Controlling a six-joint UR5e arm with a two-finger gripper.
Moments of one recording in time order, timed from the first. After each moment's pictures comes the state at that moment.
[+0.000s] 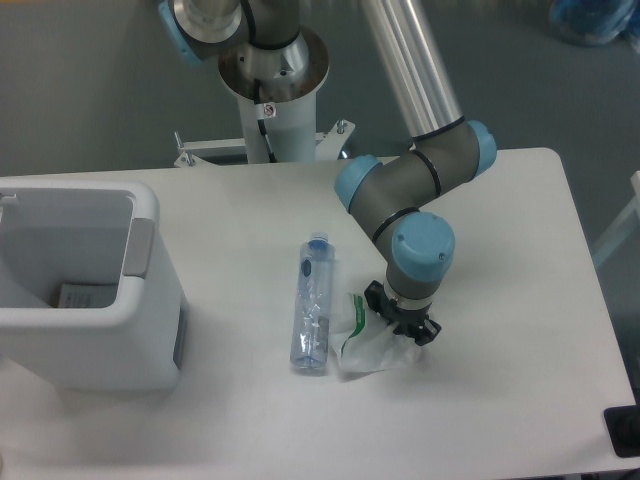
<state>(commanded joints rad) 2.57 -2.12 -1.66 -0.90 1.58 1.24</state>
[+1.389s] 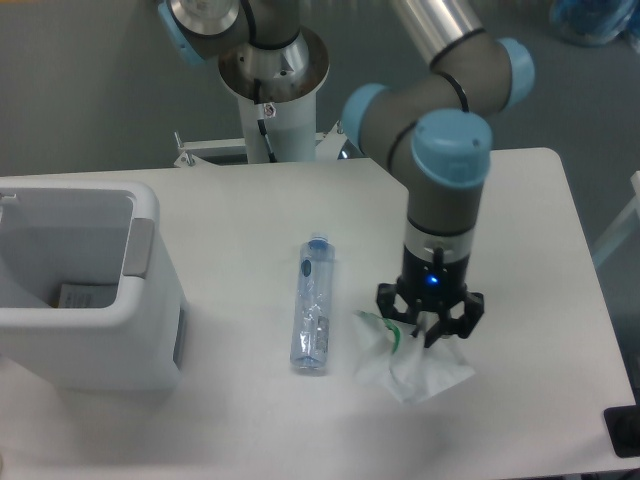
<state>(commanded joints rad) 2.50 -1.89 -1.49 -0.91 1.34 0.58</state>
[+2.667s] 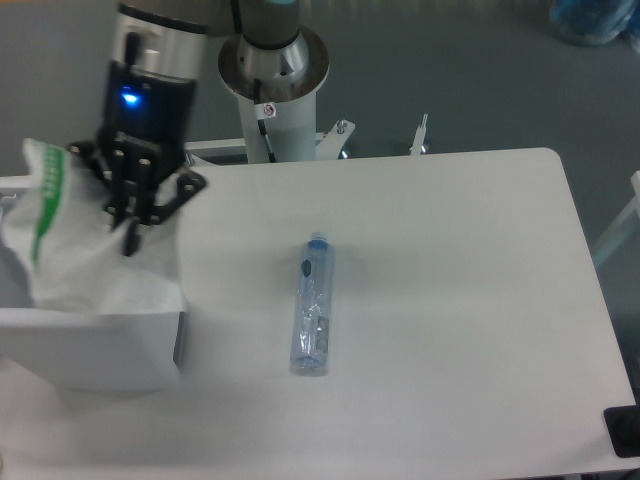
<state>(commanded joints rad) 2.10 -1.62 -1.60 -0.93 1.18 0.37</state>
